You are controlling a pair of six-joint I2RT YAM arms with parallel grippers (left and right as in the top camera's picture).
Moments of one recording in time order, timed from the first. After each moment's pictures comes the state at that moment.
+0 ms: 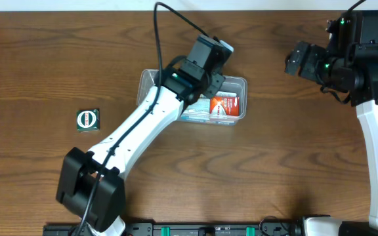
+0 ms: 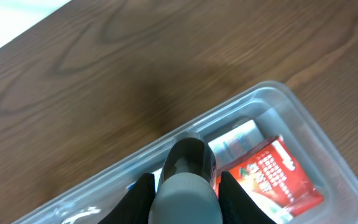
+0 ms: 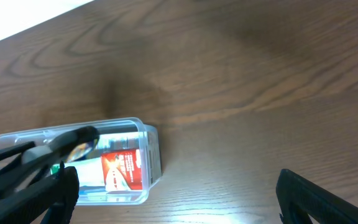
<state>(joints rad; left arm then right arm) -0.61 1.80 1.51 -0.57 -0.06 0.07 0.05 1.49 1.69 -1.14 -0.07 0.40</state>
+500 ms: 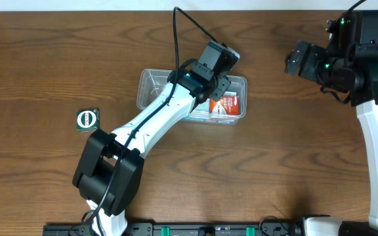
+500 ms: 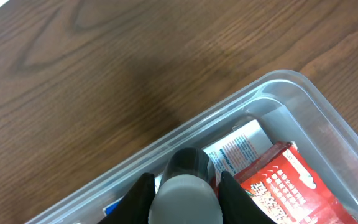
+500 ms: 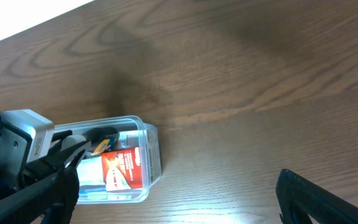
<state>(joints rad) -0.62 1.92 1.51 -0.51 -0.06 0.09 0.05 1.49 1.69 -1.14 -0.07 0.40</state>
